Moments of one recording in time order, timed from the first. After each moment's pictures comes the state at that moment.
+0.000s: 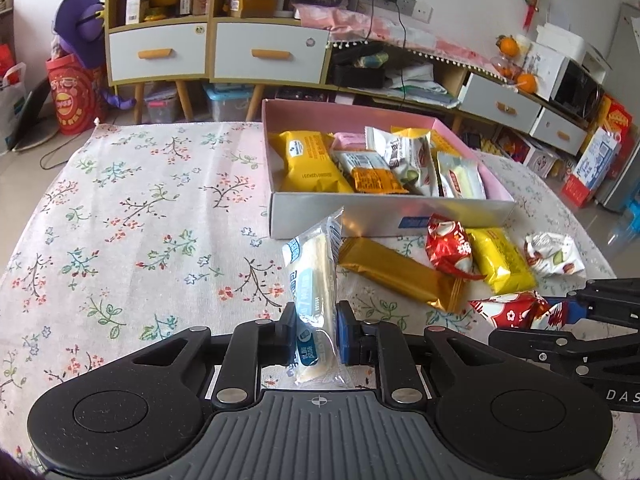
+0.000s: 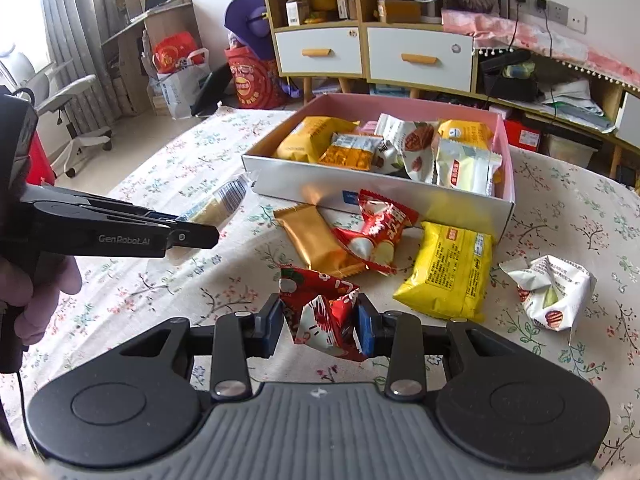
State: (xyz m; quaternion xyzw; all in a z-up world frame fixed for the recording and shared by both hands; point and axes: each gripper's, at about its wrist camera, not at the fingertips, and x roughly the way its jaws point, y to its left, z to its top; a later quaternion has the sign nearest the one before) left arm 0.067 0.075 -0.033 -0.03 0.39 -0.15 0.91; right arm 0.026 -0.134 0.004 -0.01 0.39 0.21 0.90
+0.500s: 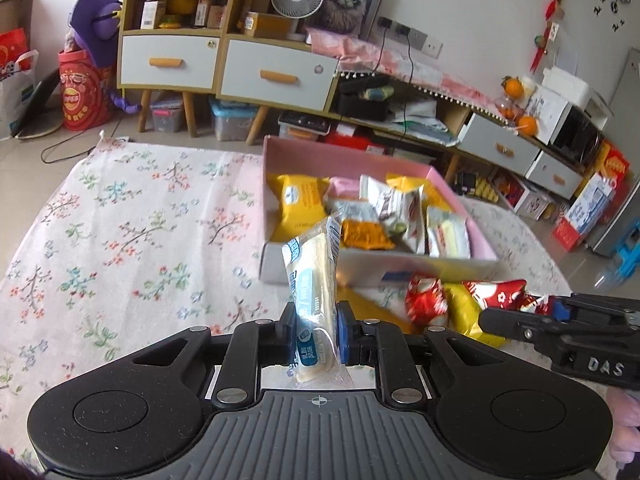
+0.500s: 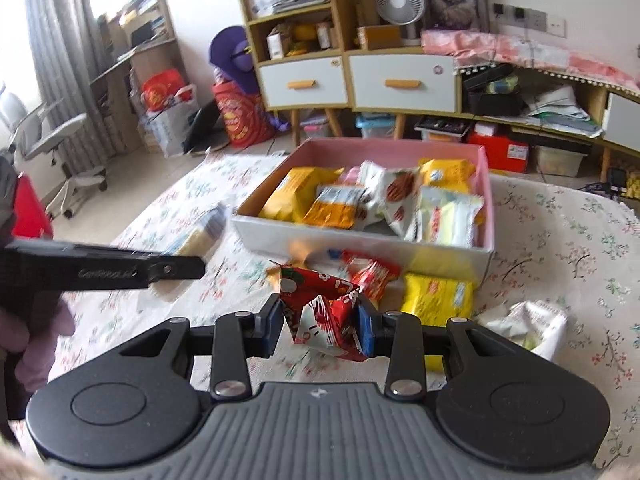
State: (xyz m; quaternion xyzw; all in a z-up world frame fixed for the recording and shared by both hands) left arm 0.080 0.074 -0.007 -0.08 0.37 -0.14 0.91; right arm 0.050 -0.148 0.028 0.03 0.36 0.18 0.91
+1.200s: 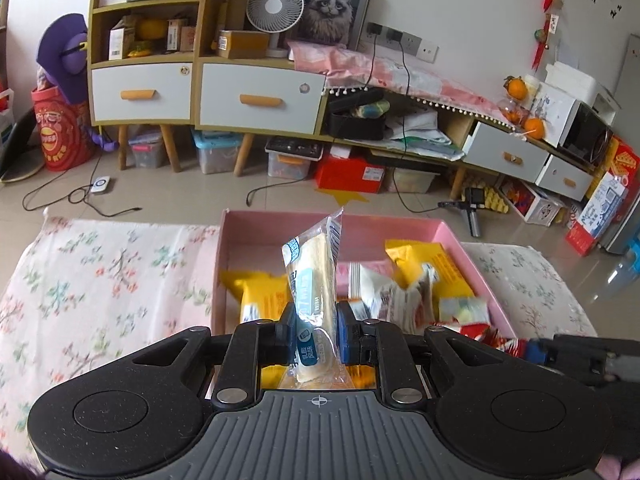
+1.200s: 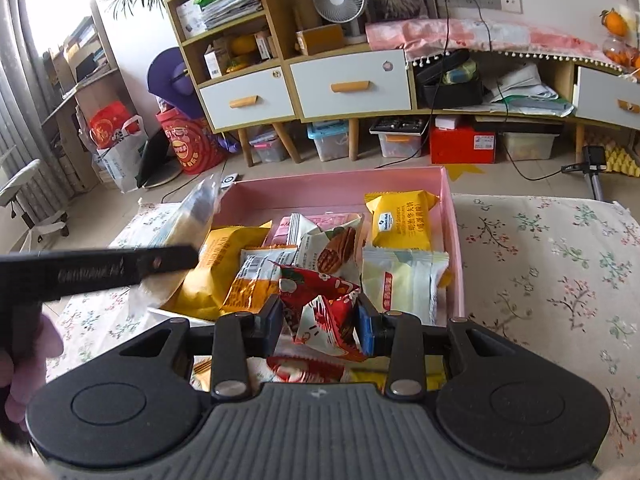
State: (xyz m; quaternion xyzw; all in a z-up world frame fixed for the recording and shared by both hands) left arm 0.184 0.023 0.002 -0.04 0.35 -0.14 0.92; right arm 0.127 -0.161 0.016 0.07 0.37 0.13 0.92
